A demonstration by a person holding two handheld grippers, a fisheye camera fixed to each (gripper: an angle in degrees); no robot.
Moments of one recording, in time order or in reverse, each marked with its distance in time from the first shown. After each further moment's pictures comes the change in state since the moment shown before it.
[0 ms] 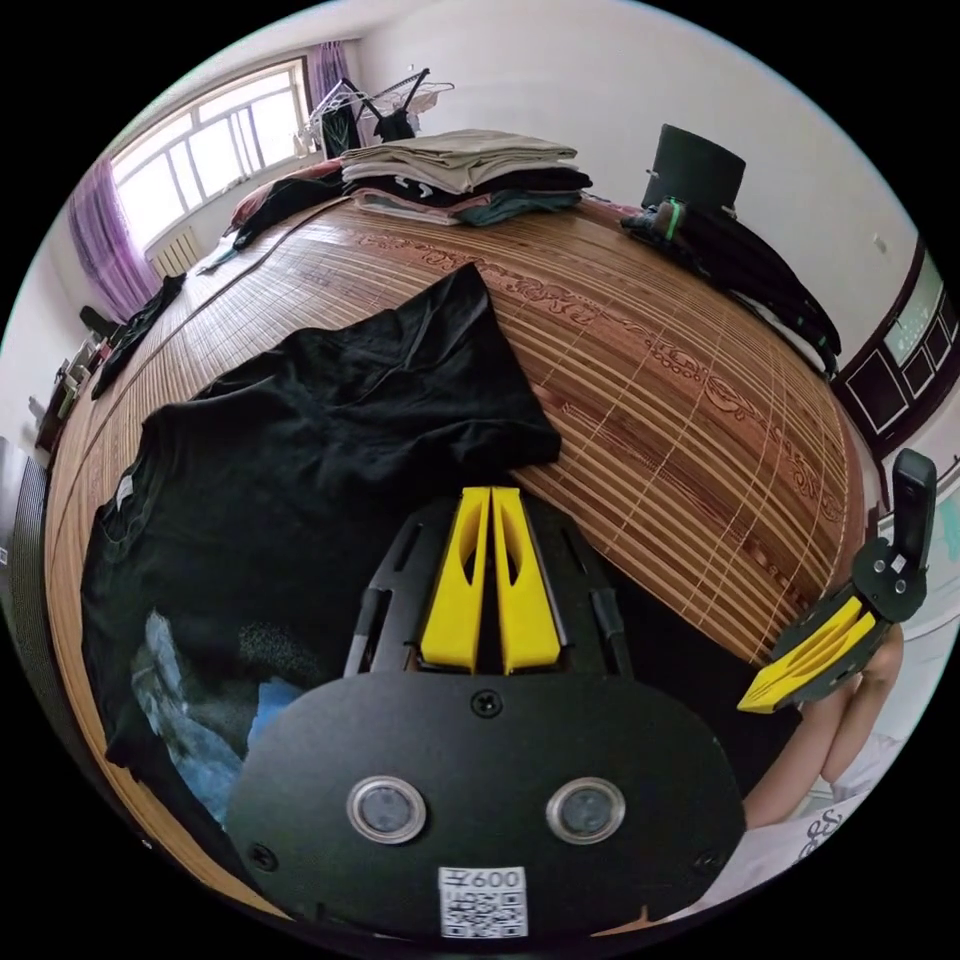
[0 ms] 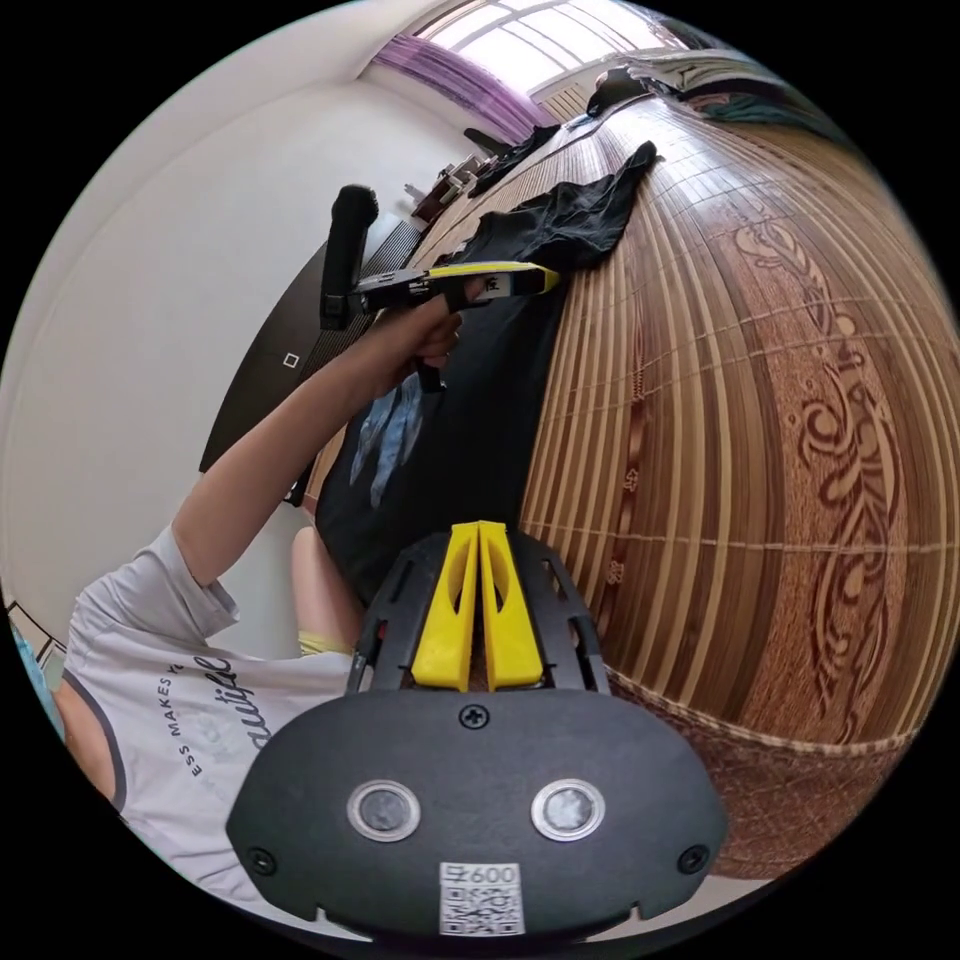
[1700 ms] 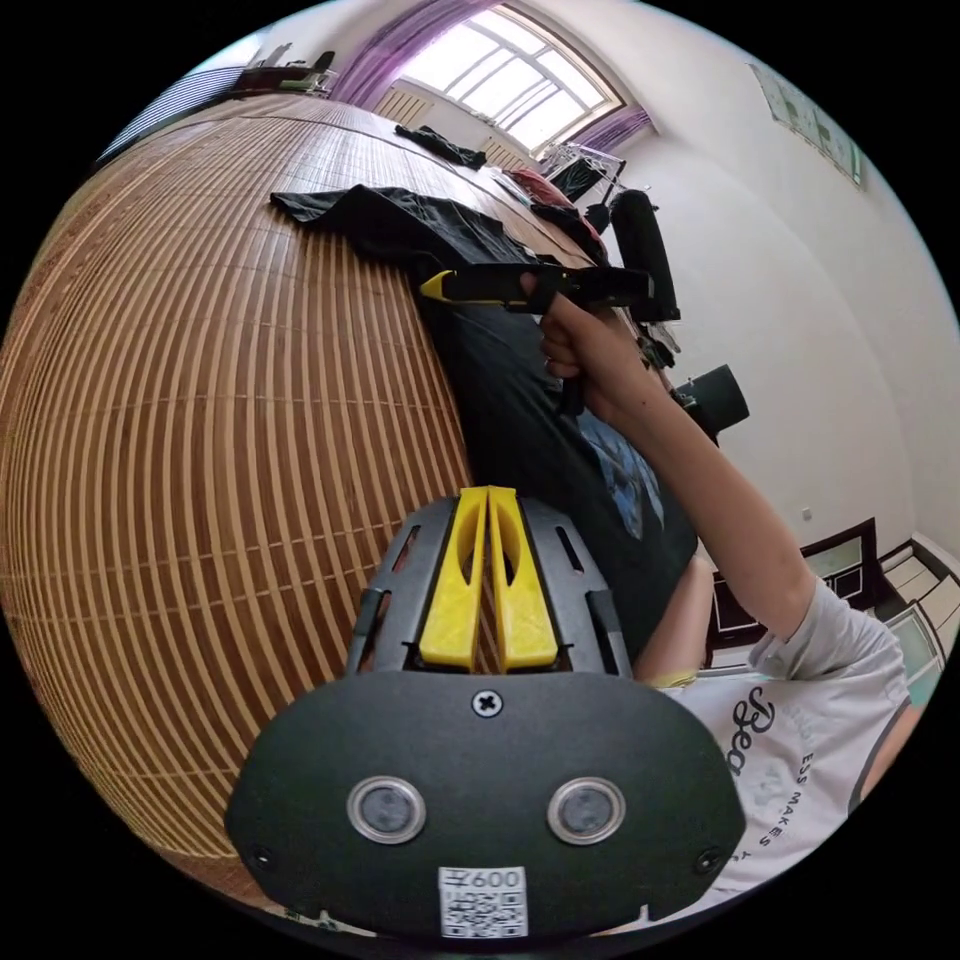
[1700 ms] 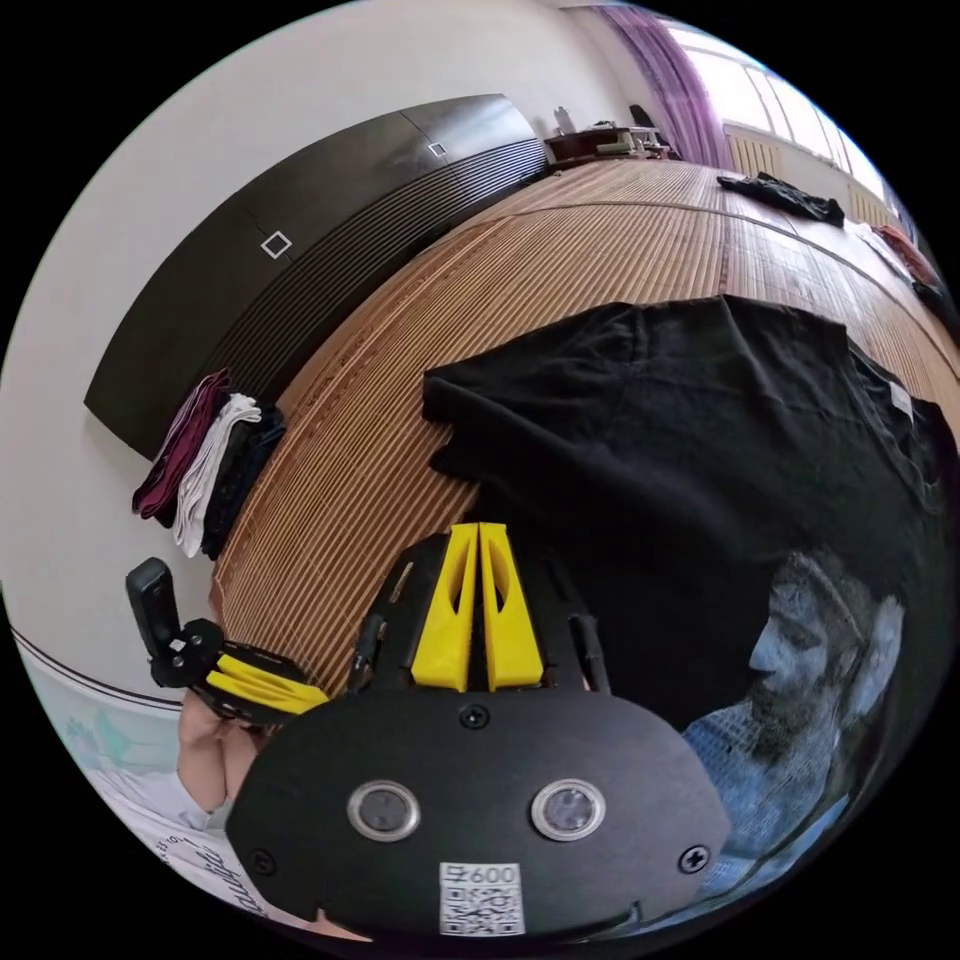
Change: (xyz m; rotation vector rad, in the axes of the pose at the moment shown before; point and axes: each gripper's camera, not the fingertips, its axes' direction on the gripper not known) left arm -0.218 0.240 -0.837 0.166 0.408 -0.665; right arm -0.190 -0.427 0.782 -0.146 0.229 -0.389
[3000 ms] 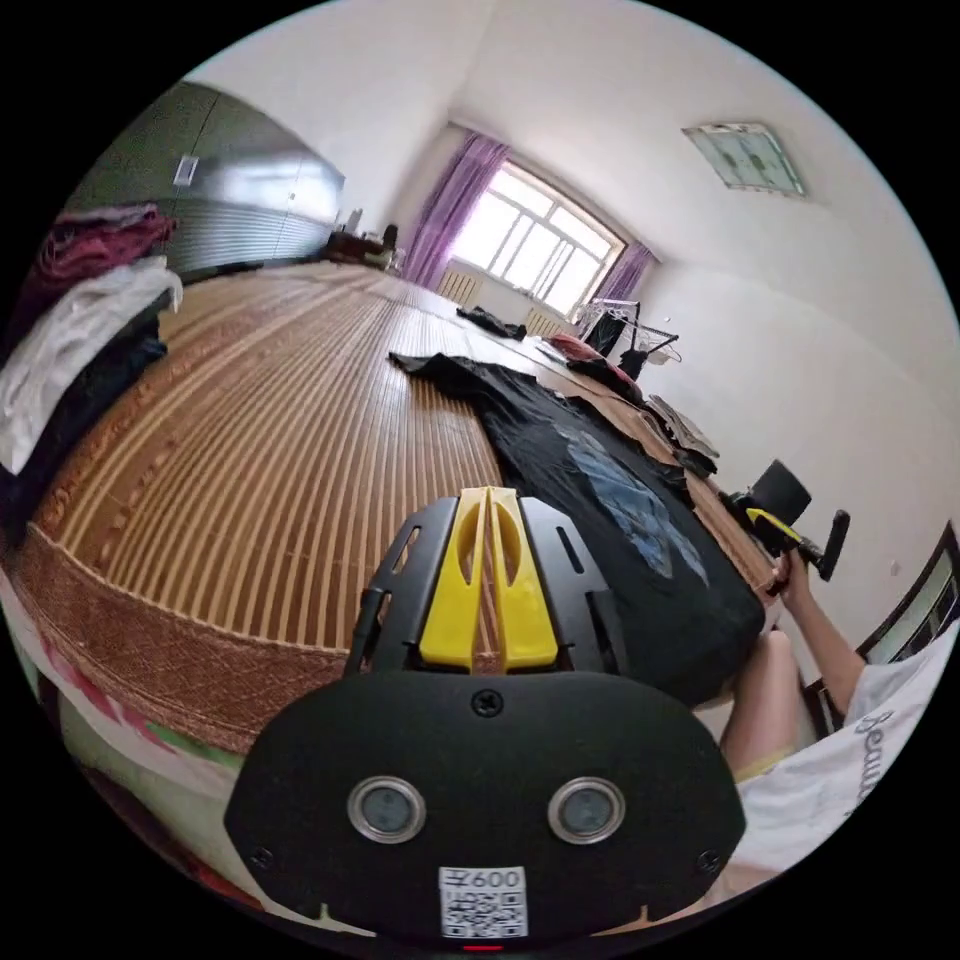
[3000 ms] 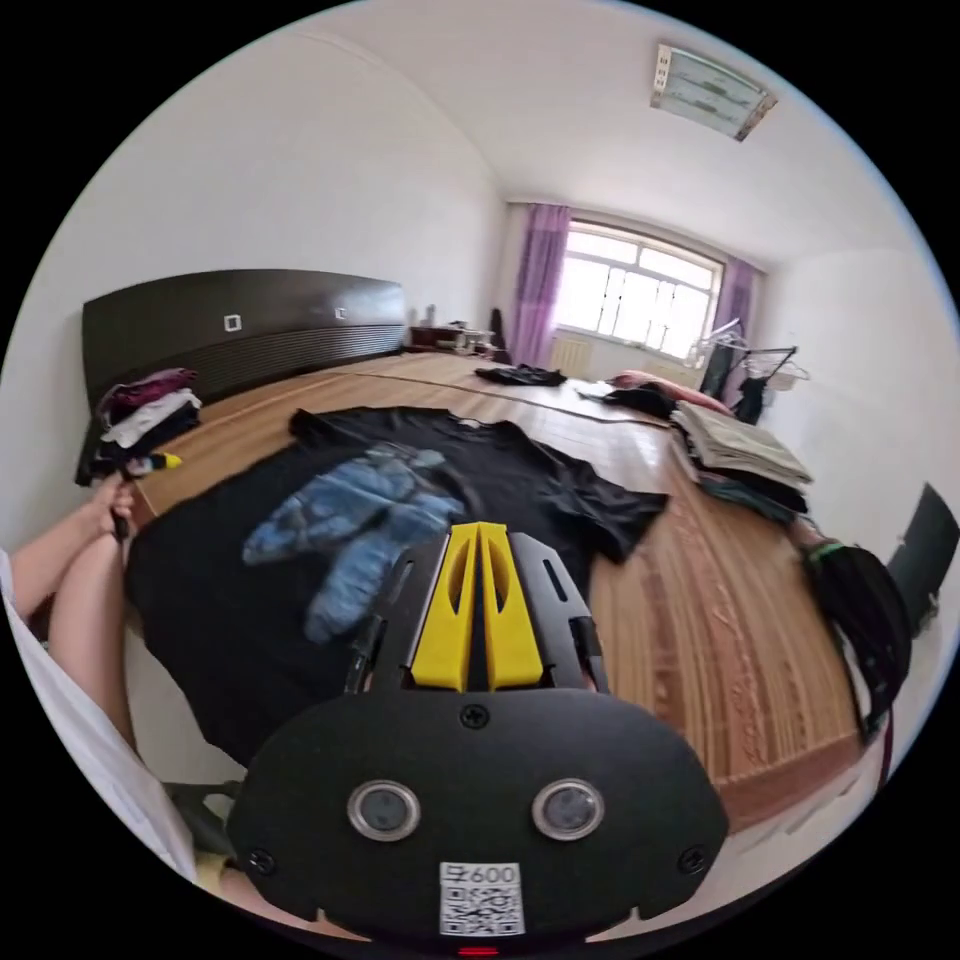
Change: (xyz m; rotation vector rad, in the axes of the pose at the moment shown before) left arm 0.231 0.289 -0.064 0.544 -0.254 0.013; right arm 0.418 0.495 -0.164 0.554 0.666 -0.104
